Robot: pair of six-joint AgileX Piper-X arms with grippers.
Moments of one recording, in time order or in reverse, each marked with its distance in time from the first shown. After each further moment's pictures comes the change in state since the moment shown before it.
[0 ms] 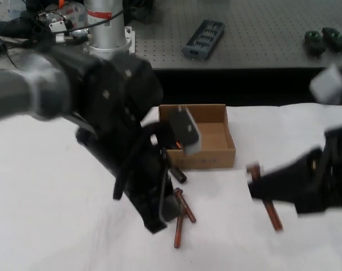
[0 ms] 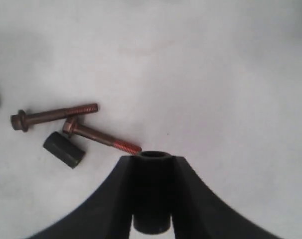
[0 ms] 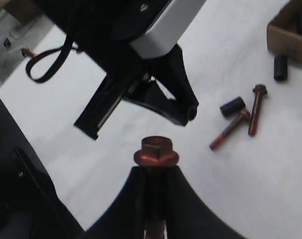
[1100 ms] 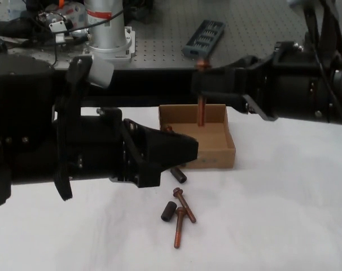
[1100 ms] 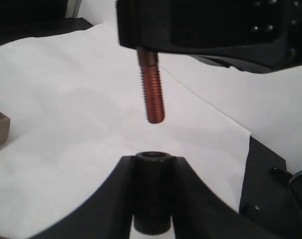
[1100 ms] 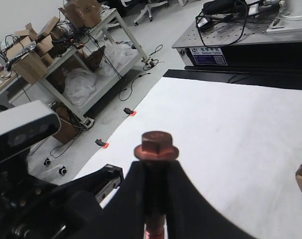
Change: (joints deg) left arm 3.4 -26.5 30.9 -56.4 15.8 -54.2; right arm 0.0 13.7 -0.2 -36.0 2.0 16.7
